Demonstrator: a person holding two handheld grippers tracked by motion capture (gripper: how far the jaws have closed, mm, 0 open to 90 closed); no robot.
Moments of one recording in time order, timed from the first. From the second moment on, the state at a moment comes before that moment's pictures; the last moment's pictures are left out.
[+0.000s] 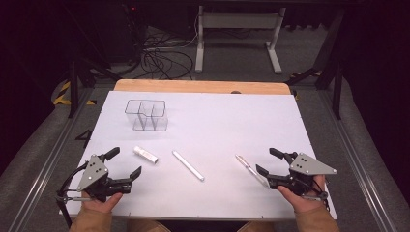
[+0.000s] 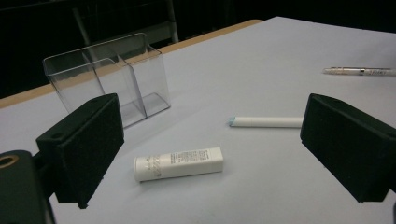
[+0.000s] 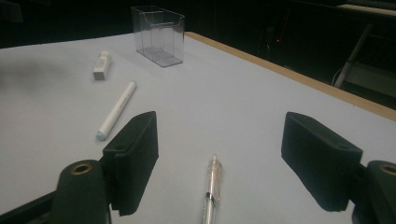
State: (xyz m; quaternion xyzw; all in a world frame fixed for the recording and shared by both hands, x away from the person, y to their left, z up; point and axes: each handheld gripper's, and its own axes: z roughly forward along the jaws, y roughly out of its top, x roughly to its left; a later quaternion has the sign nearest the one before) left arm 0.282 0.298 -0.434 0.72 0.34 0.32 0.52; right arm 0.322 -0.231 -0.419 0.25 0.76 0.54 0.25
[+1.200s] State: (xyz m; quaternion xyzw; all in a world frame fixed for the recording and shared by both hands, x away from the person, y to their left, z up) left arm 0.306 0.291 -0.405 0.75 0.31 0.30 0.50; right arm 0.326 -0.225 -0.425 0.25 0.77 0.53 0.24
